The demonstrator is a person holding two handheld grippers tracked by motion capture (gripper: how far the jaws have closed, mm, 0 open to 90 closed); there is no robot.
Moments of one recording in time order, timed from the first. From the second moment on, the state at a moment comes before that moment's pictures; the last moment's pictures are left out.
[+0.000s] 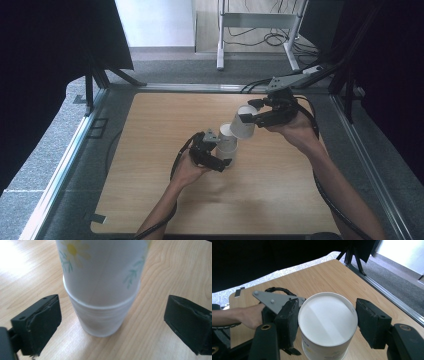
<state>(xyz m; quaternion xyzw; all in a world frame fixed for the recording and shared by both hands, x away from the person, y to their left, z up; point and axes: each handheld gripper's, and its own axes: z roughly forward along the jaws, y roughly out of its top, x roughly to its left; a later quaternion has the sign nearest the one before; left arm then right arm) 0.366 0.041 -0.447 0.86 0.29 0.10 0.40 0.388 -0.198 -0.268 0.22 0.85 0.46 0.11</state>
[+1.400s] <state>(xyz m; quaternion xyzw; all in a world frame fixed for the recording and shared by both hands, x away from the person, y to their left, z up) 0.307 0.053 -0.457 0.85 0.25 0.08 0.45 0.339 -0.226 -0.346 0.21 0.85 0.48 0.08</state>
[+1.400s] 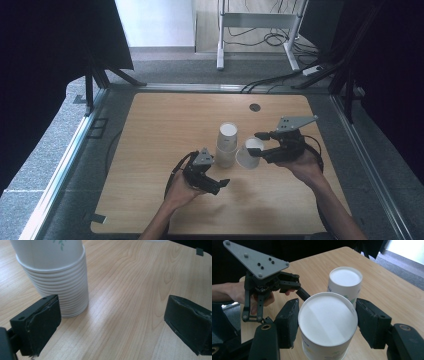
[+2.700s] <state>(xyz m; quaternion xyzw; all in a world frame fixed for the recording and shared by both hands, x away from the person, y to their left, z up) 0.295 0.030 -0.479 0.87 0.20 0.08 0.45 0.327 -0.197 -0.406 0.19 0.84 0.52 0.00</state>
